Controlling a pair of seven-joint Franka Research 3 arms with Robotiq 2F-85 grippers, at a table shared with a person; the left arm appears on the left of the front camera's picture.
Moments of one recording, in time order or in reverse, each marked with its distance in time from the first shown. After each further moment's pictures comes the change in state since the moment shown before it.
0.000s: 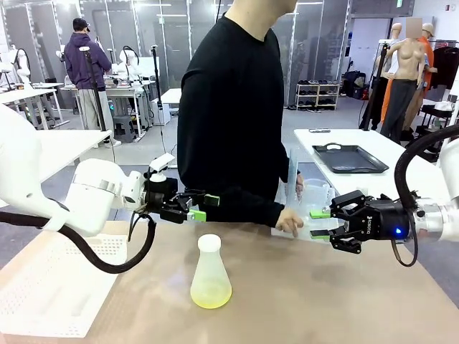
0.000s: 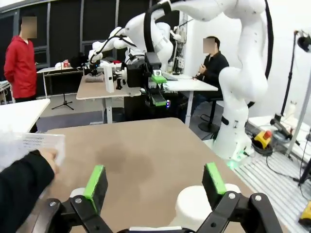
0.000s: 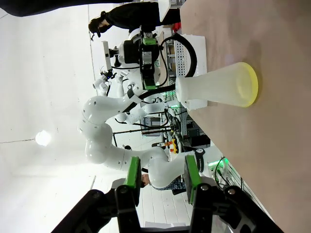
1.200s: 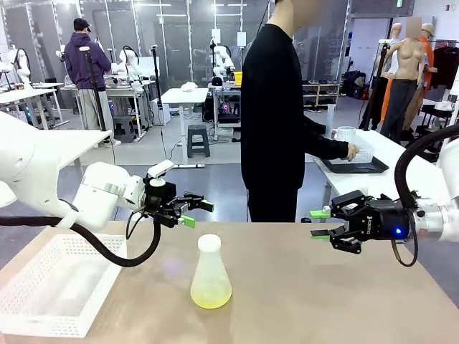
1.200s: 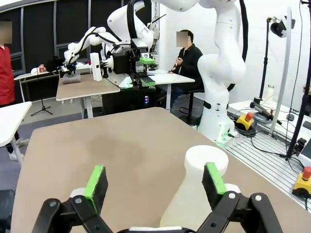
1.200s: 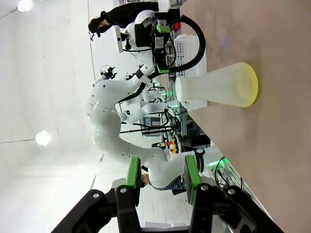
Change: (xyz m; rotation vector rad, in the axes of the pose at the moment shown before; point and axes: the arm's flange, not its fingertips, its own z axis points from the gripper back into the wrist) left arm -0.033 0.040 0.026 -0.145 -0.002 -0.023; right arm 0.000 0.000 0.000 0.000 0.000 0.000
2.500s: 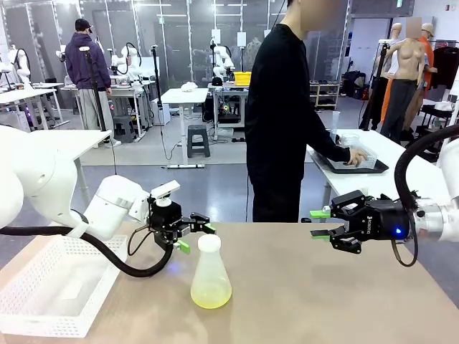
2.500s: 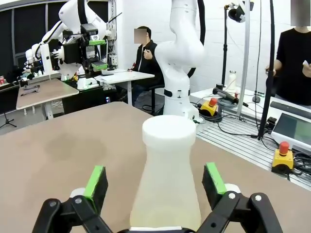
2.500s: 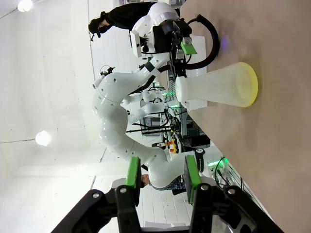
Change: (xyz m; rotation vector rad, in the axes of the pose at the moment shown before) left arm -0.047 -0.004 -0.026 -0.234 -0.009 -0.026; right arm 0.000 0.000 0.000 0.000 0.000 0.000
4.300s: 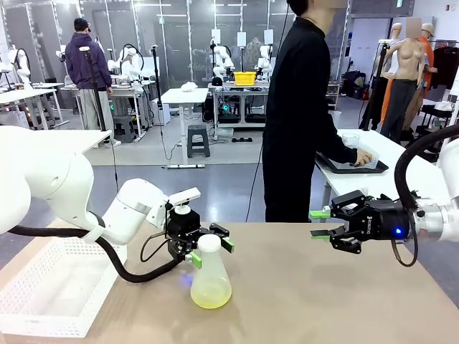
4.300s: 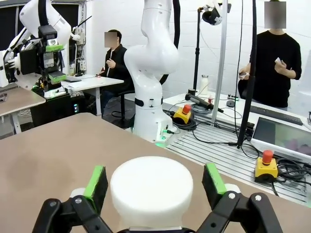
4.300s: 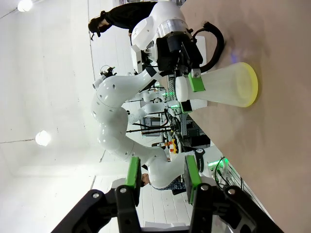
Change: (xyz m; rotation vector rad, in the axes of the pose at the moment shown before) left arm 0.004 0.004 -0.071 -0.172 -0.025 0.034; right arm 0.000 0.000 0.000 0.000 0.000 0.000
